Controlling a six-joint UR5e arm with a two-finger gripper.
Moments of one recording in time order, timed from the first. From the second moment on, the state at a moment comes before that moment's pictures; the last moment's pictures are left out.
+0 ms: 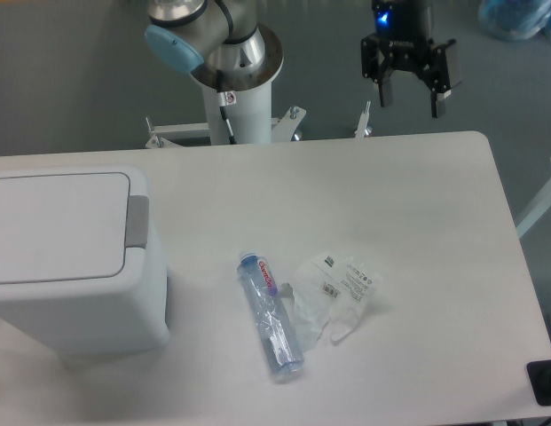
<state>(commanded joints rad) 2.93 -1.36 -1.91 -0.95 1.34 1.69</state>
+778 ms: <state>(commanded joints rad) 2.86 -1.35 -1.90 -0.95 1.28 1.25</state>
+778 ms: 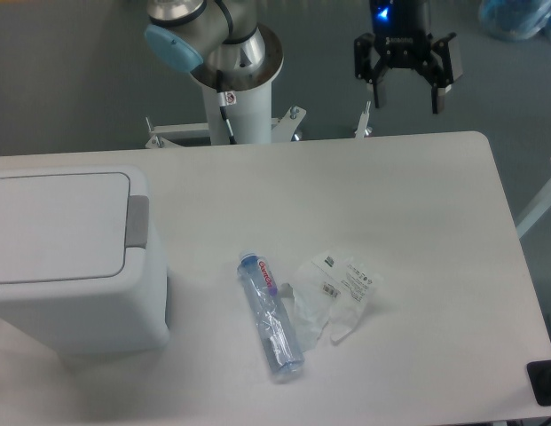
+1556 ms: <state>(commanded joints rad) 2.57 -1.44 -1.81 -0.93 1.28 0.63</state>
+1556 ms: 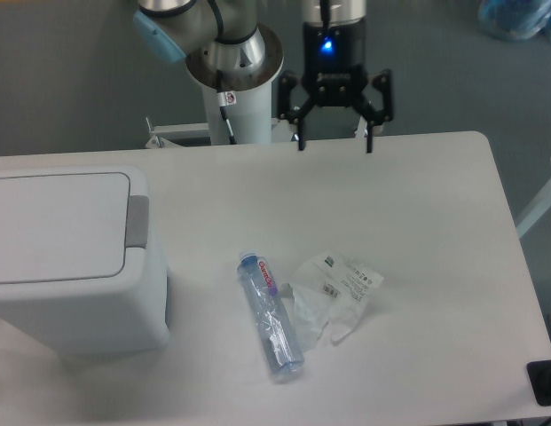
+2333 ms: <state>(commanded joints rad) 2.37 -1.51 -1.78 -0.87 1.28 0.36</state>
